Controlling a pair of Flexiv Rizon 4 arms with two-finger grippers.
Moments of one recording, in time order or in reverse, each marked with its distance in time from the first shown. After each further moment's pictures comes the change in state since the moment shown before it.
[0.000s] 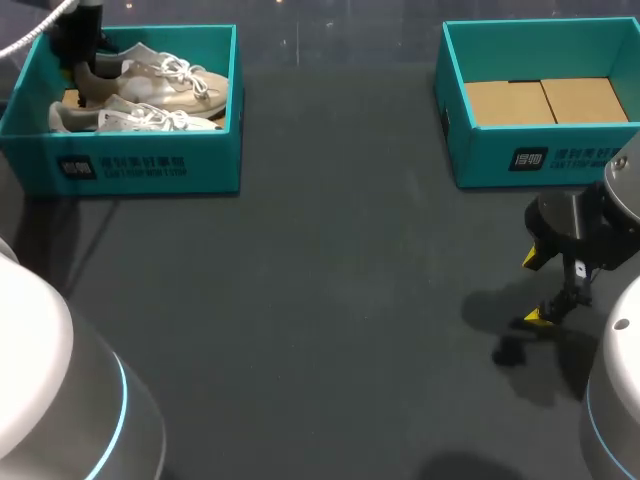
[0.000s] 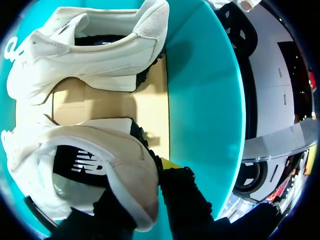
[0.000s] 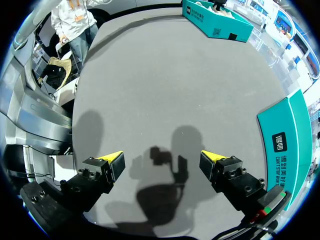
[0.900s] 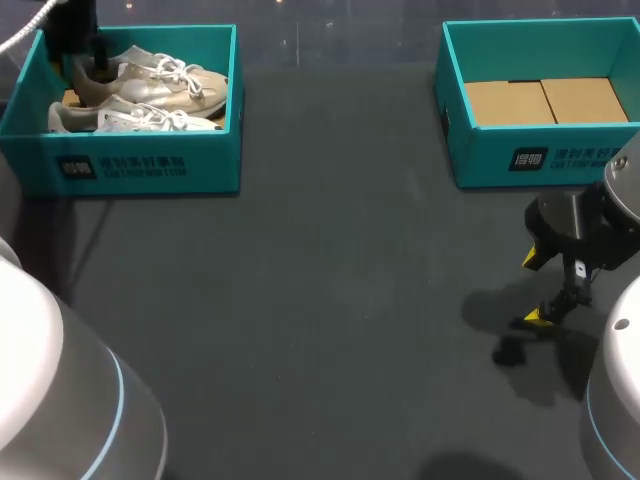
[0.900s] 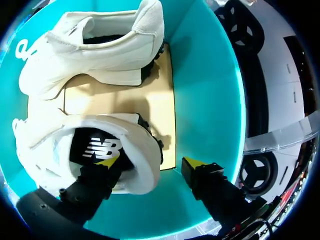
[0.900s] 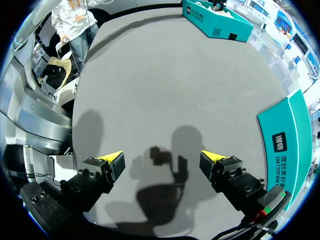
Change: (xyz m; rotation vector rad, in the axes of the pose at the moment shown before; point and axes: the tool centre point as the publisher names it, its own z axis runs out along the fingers) left arm 0.000 0.013 -0.012 0.003 -0.133 -0.005; right arm 0.000 0.000 0.000 0.000 0.000 0.000
